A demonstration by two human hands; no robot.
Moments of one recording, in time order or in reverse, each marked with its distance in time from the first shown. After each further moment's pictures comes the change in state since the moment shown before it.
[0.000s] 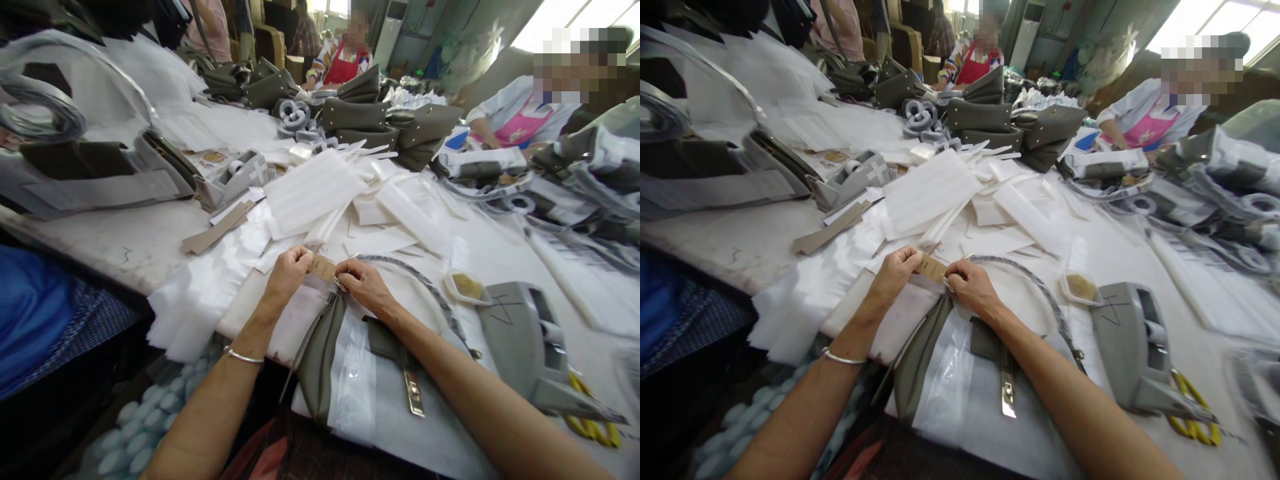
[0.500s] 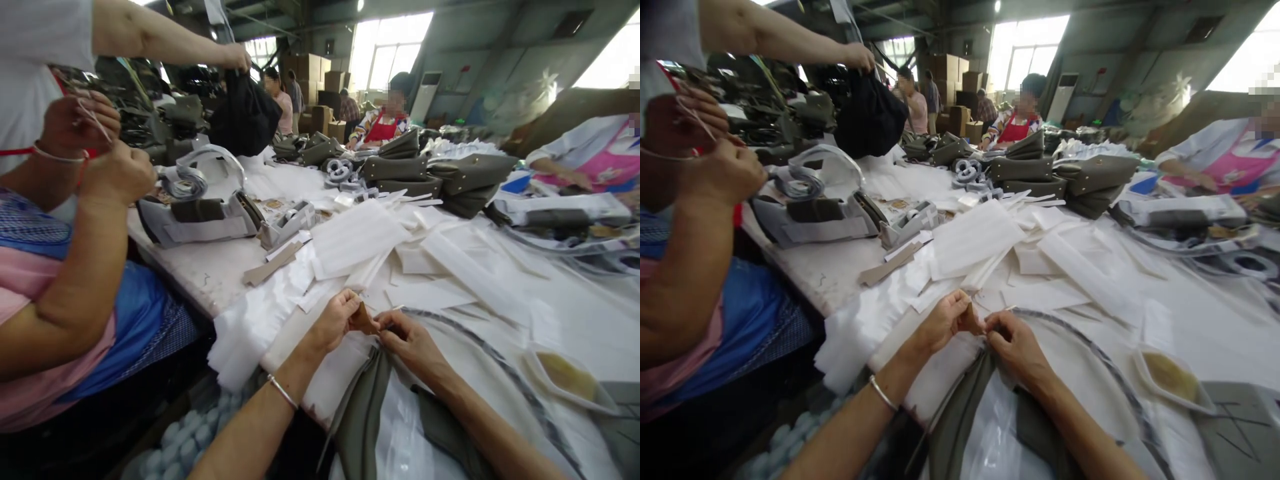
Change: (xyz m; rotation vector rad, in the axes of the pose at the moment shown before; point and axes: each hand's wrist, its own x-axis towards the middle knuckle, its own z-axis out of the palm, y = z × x) left_hand -0.013 0.009 0.011 -0.508 -0.319 -0.132; right_hand -0.002 0.008 0.003 0.091 -0.067 -0.031
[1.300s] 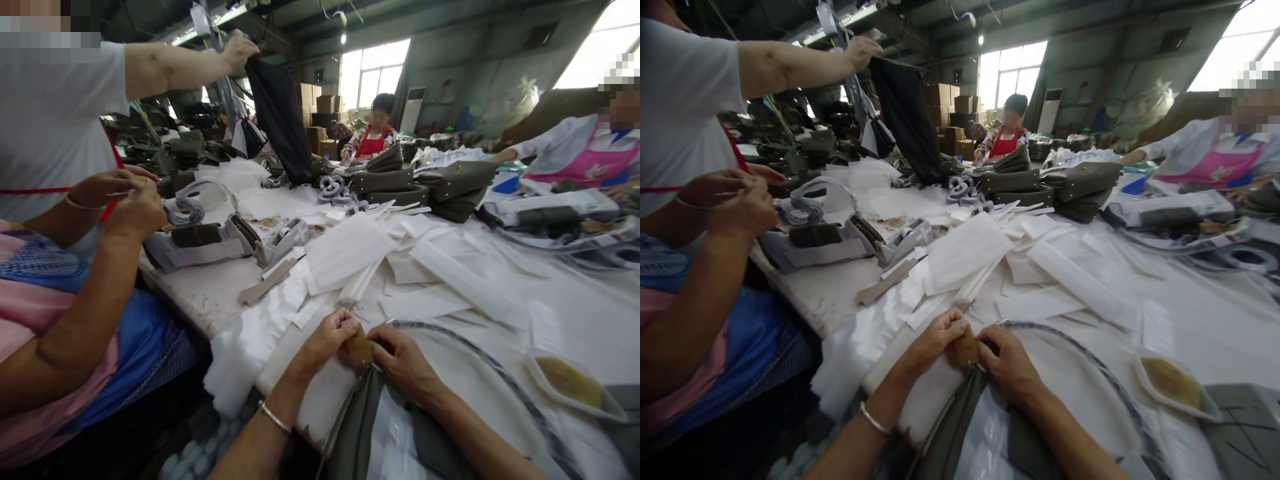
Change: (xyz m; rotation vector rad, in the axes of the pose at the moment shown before) left_hand -0.003 -0.003 -0.009 0.356 0.039 -0.034; right_hand 0.000 0.000 0.003 -0.110 -0.037 -0.168
